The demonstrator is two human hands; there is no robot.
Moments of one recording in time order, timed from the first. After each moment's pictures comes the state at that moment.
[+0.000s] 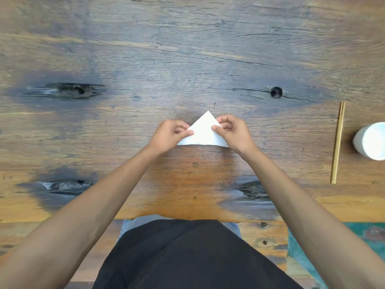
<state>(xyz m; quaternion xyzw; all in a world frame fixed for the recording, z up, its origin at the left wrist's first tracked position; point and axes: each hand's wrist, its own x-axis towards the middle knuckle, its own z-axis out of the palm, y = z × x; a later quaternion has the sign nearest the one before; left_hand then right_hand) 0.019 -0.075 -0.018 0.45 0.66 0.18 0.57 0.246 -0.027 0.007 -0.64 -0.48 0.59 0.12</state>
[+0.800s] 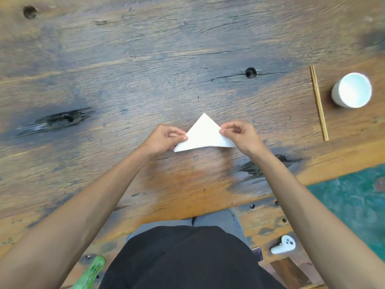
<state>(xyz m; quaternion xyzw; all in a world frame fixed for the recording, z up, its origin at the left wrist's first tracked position) 0.006 -0.076 -0.002 0.43 0.57 0.12 0.69 0.279 -0.091 0.034 -0.71 -0.40 0.55 0.19</state>
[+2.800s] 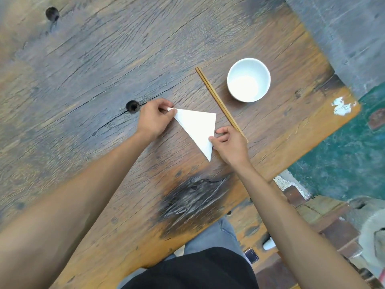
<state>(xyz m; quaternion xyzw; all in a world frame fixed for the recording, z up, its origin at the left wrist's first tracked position) 0.360 0.075 -0.028 0.65 0.60 0.04 0.47 0.540 -0.095 -0.018 -0.85 -0.24 0.43 0.21</state>
